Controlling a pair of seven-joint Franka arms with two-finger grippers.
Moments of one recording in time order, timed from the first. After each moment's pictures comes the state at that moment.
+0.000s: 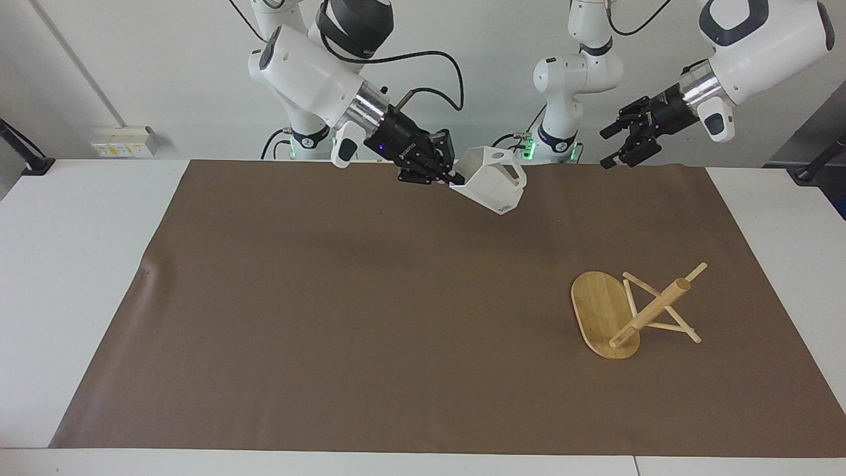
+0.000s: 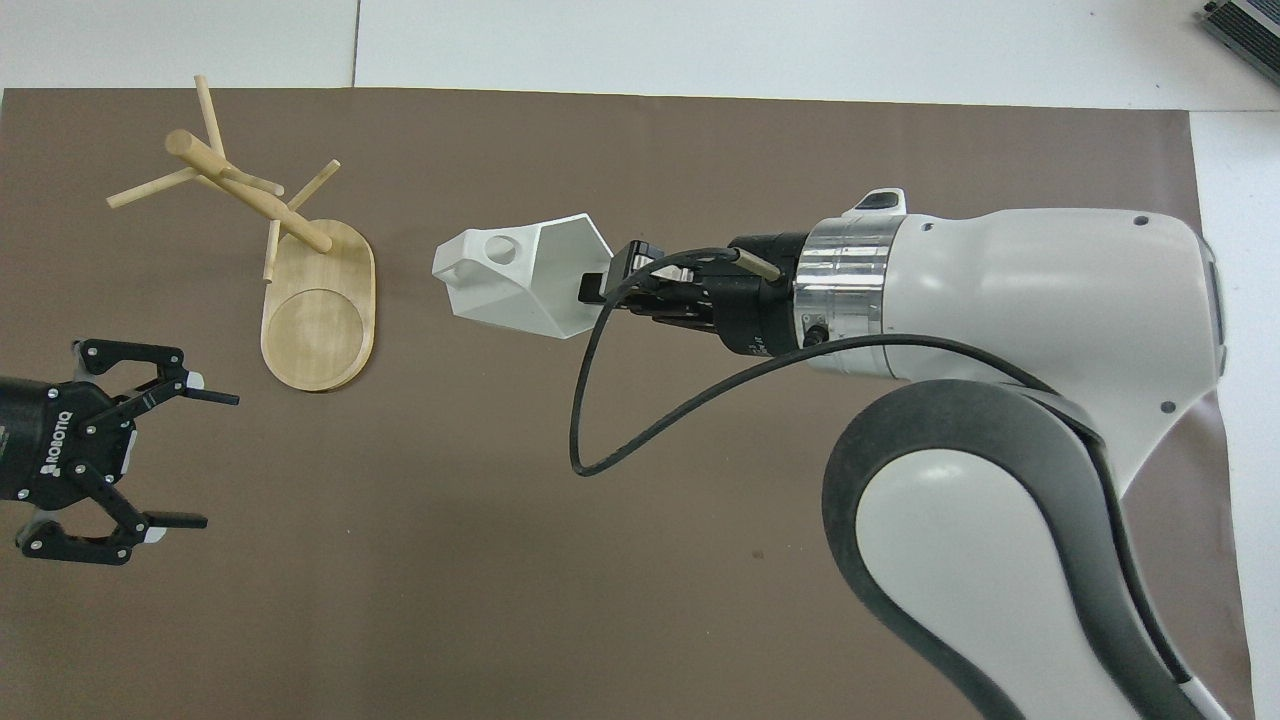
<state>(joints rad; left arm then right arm) 0.06 -0.28 0.02 -2.01 -0.65 1.55 -1.22 -0.06 0.07 0.54 -1.74 0.88 2.28 0.23</state>
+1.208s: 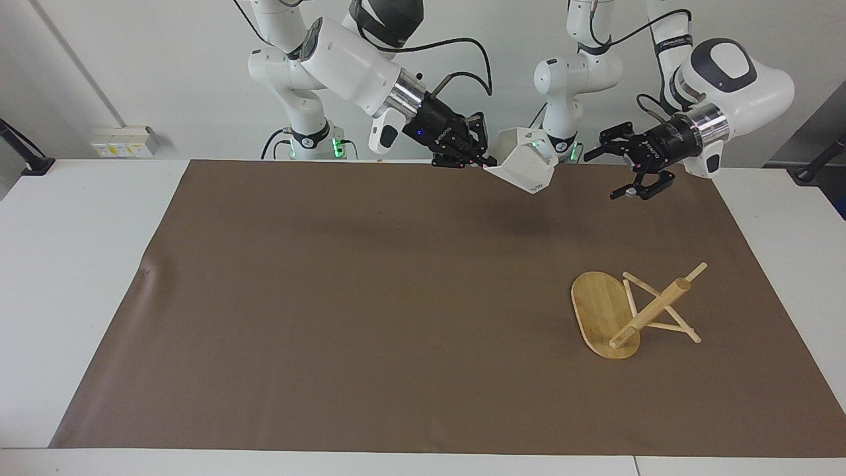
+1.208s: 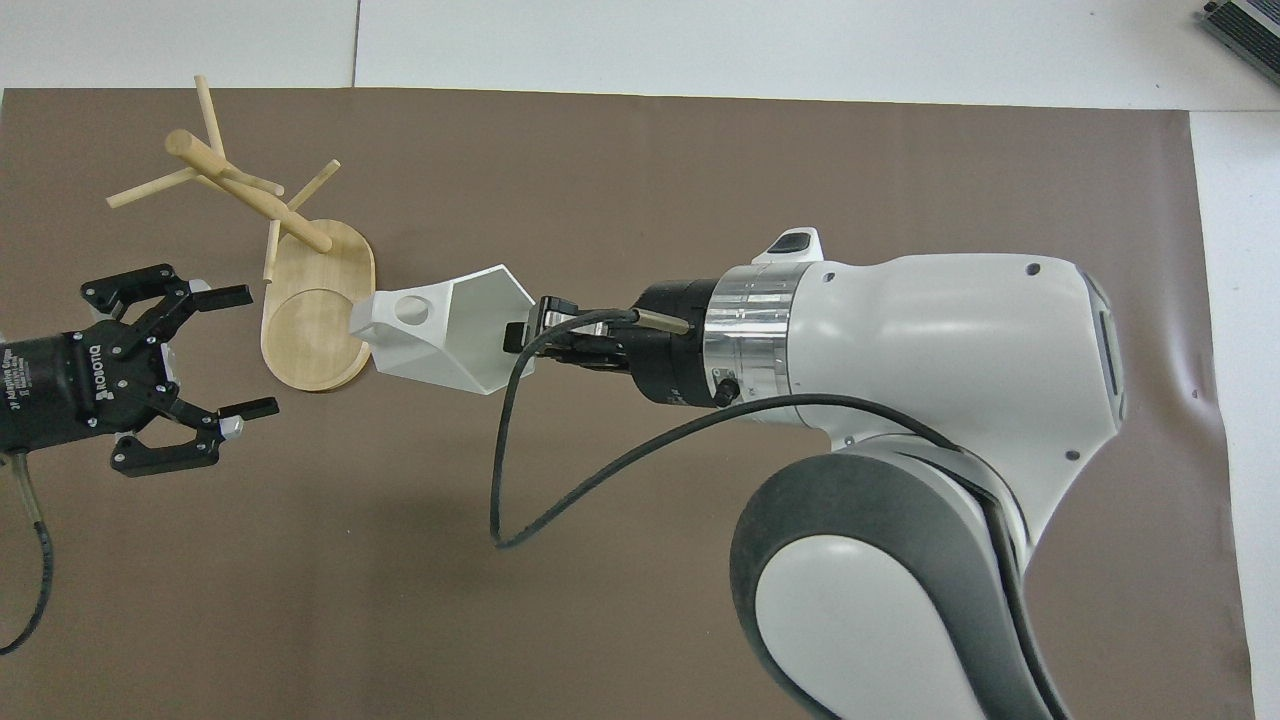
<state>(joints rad) 0.10 -0.26 0.00 -2.22 -1.30 1.83 -1.31 -0.06 0.07 0.63 -1.74 0.88 2.30 0.25</state>
